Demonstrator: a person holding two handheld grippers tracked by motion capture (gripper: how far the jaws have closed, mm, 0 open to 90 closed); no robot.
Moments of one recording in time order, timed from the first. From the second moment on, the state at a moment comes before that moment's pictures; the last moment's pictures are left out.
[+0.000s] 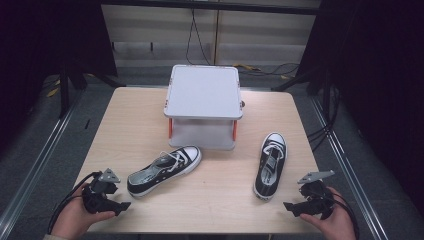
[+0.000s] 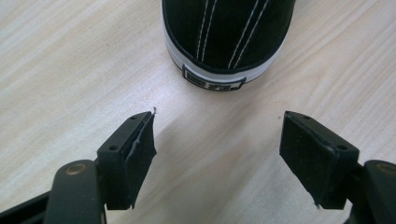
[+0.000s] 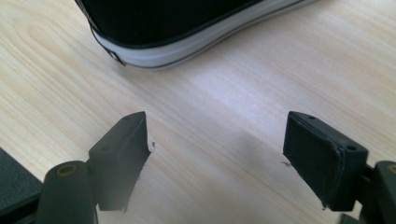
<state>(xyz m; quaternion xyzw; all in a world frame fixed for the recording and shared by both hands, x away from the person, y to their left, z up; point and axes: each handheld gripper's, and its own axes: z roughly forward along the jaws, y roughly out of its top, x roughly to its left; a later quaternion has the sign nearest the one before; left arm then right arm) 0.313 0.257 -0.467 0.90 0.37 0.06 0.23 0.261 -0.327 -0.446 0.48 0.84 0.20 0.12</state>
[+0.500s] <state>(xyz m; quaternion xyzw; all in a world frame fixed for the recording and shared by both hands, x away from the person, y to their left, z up) 0.329 0.236 -0.419 0.91 0.35 0.07 0.22 0.281 -0.322 -0.434 0.48 0.85 0.20 0.11</state>
